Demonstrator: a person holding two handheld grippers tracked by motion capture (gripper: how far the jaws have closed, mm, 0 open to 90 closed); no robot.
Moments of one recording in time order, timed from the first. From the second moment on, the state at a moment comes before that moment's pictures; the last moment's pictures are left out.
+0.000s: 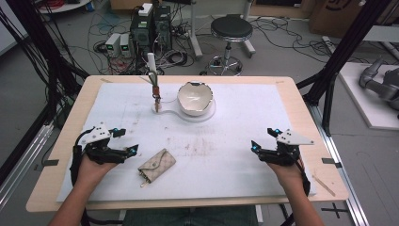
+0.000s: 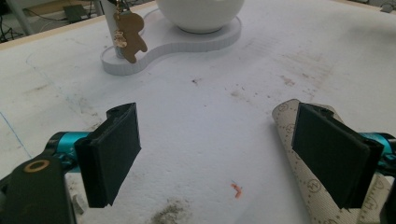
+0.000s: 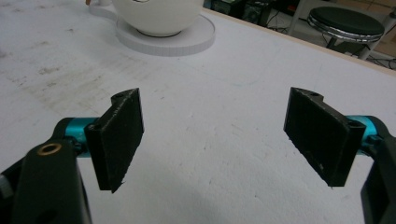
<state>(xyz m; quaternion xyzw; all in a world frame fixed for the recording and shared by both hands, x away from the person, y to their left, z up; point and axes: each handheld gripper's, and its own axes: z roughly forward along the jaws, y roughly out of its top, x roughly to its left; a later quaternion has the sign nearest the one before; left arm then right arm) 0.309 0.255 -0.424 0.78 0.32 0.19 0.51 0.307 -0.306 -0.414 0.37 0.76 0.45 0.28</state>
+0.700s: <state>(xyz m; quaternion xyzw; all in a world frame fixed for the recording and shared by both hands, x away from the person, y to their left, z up) 0.283 0.228 -0.418 0.80 0.29 0.16 0.51 0.323 -0.297 -0.419 0.37 0.77 0.44 0.28</state>
